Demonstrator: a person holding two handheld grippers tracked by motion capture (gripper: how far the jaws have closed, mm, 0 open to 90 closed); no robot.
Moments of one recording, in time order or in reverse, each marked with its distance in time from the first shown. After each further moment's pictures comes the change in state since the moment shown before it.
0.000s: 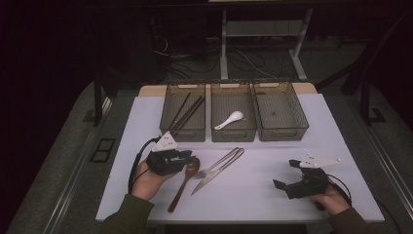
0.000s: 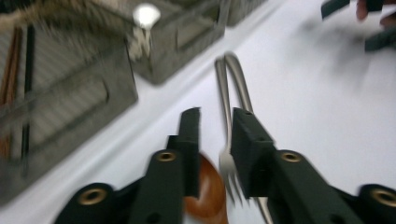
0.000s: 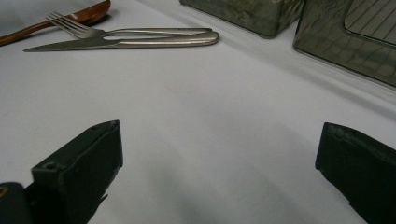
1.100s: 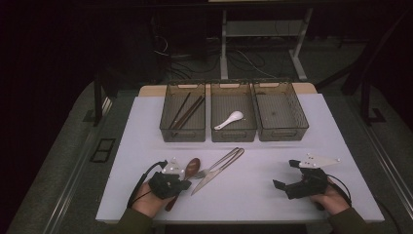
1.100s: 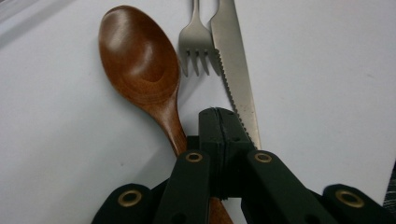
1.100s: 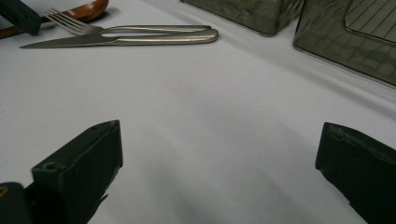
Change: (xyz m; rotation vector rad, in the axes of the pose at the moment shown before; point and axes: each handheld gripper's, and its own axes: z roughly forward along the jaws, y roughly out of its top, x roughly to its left) left arm -0.023 -0.048 0.018 0.257 -0.037 0.002; right arm 0.000 0.000 0.001 0.007 -0.005 -0.006
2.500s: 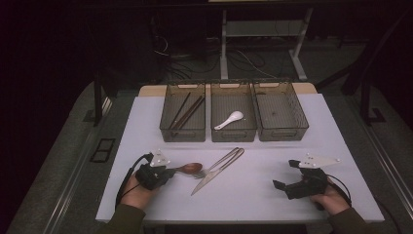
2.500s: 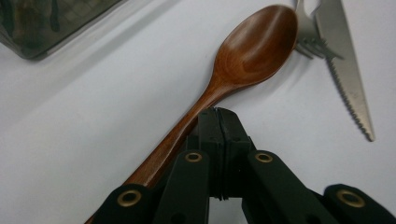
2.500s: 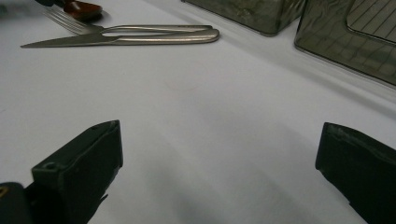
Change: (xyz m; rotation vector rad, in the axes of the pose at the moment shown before) left arm 0.032 -0.009 -0.019 -0.014 0.185 -0.030; right arm 0.000 0.000 0.000 0.002 0.002 -0.002
